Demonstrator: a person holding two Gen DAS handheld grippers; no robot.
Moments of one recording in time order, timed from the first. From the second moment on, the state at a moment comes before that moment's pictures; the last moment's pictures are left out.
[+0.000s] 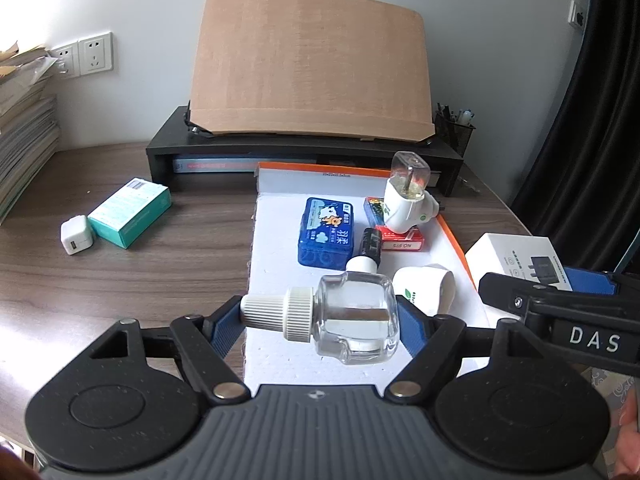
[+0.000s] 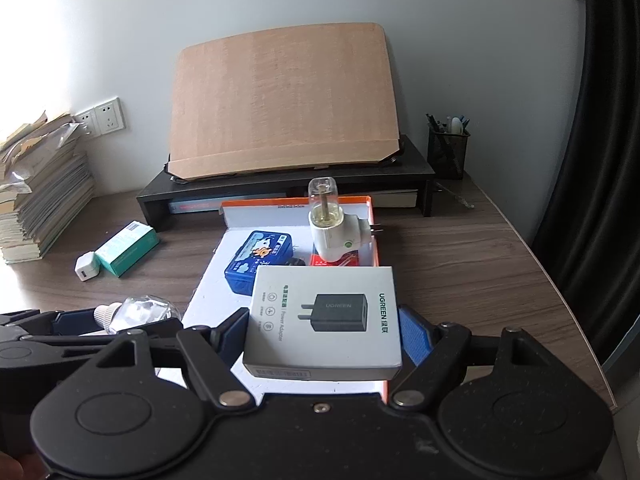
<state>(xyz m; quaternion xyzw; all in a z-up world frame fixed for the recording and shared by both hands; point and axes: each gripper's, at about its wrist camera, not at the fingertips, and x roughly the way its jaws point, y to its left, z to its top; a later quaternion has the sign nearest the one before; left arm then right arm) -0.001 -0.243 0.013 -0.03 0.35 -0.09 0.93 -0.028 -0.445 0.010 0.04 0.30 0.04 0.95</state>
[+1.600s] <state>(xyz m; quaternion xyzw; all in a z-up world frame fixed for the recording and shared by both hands) 0.010 -0.237 0.001 -0.04 0.37 -0.07 0.92 -0.011 -0.437 -0.003 0.03 0.33 0.05 0.94</state>
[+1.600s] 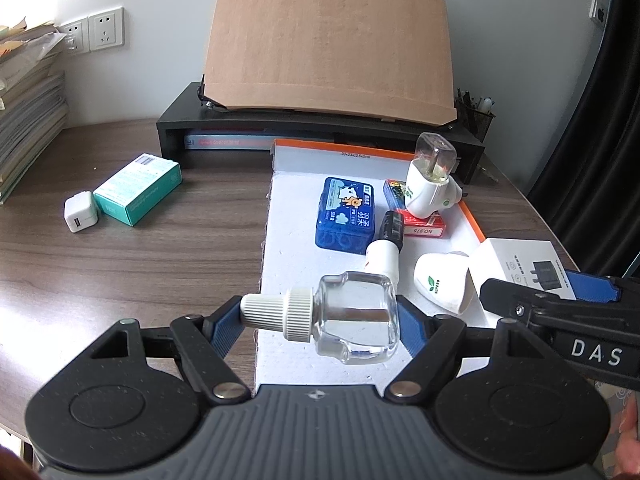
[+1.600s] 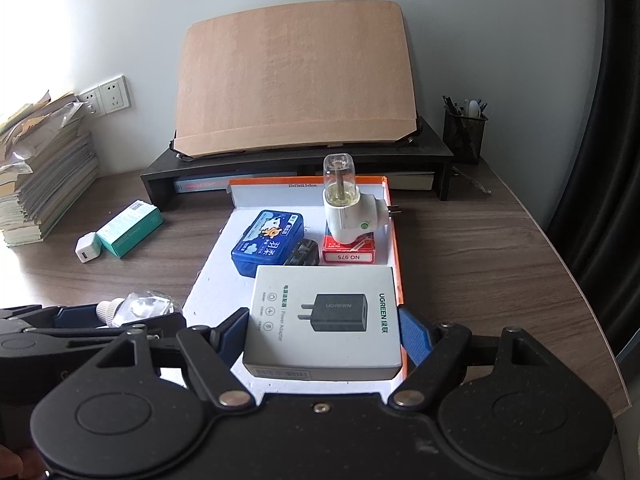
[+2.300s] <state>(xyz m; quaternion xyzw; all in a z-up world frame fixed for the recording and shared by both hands) 0.016 -0.238 -0.007 -0.05 0.38 -0.06 0.92 -0.004 -0.439 -0.013 0.02 0.34 0.06 0.94</state>
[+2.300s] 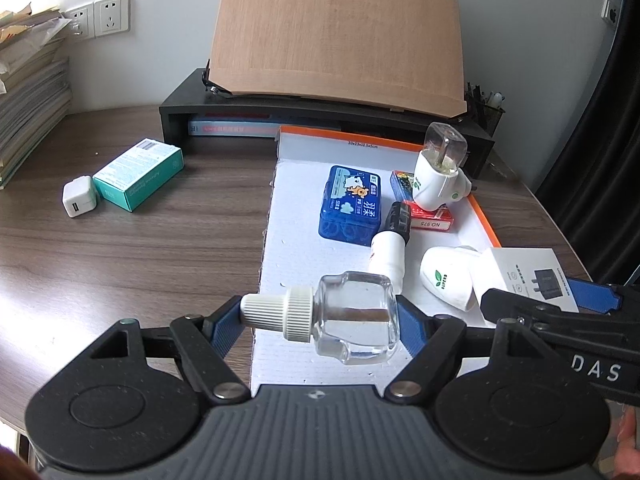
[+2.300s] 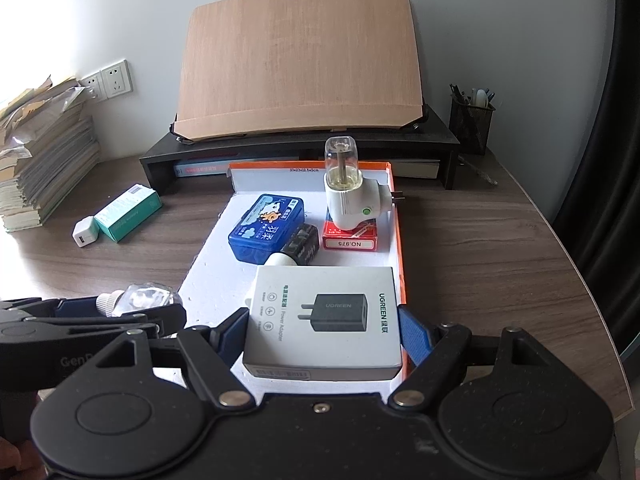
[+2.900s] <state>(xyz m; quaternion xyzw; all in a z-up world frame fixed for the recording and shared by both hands) 0.023 -0.239 -0.012 -0.05 0.39 -0.06 0.92 -0.001 -0.442 -0.020 0.02 0.35 0.07 0.93</state>
